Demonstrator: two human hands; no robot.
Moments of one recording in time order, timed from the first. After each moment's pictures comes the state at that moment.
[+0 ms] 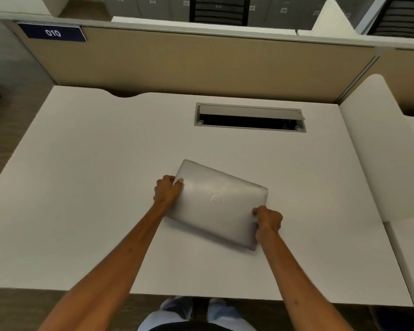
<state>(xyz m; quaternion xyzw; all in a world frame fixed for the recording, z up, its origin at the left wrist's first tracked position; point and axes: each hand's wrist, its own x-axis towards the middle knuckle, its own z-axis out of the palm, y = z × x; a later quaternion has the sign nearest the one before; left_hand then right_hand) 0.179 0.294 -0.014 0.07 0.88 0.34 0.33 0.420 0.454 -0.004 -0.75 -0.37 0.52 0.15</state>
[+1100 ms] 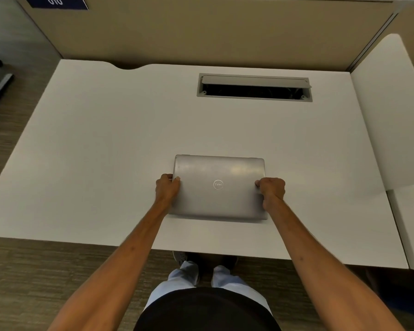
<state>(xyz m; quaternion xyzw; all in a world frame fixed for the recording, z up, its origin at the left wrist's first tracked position) 0.266 0.233 -0.027 -0.03 0.86 0.40 0.32 0.455 0.456 0.001 -0.69 -0.50 0.51 0.08</state>
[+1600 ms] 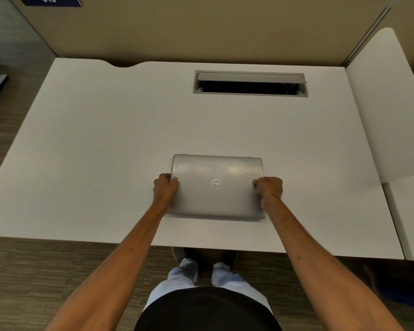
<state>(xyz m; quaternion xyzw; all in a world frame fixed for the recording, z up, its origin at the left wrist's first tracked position) 0.277 0.227 -0.027 -0.02 0.86 0.39 0.33 0.469 0.445 0.003 -0.68 -0.52 0.51 0.08</state>
